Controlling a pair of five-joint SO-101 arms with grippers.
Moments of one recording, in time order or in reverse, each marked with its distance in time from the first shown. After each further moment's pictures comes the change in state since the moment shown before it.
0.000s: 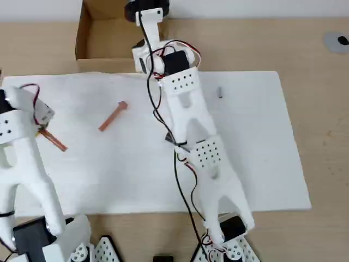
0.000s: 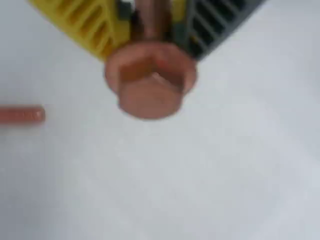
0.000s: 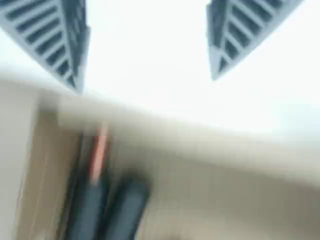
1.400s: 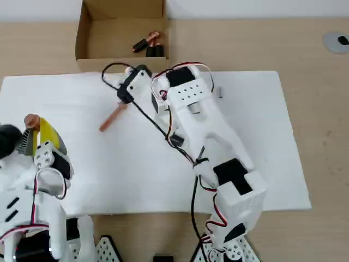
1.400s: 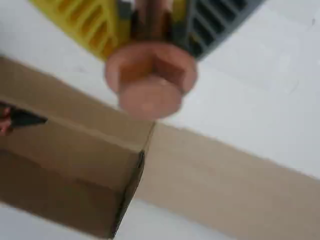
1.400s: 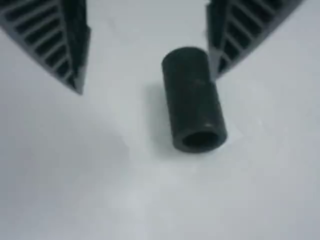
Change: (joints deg) left arm 6.9 -79.8 55.0 -35.0 -11.3; right arm -0.4 -45.9 86.5 -2.7 42.5
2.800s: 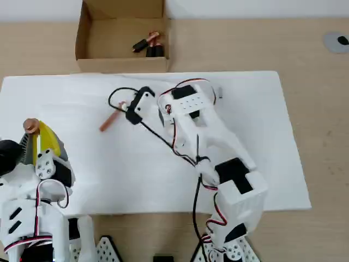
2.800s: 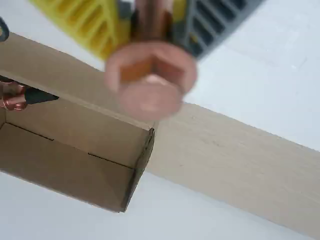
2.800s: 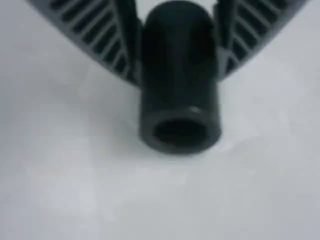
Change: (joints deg) left arm 0.3 -6.3 2.5 -0.2 0.2; right arm 1.8 2.5 16.0 -14.2 5.3
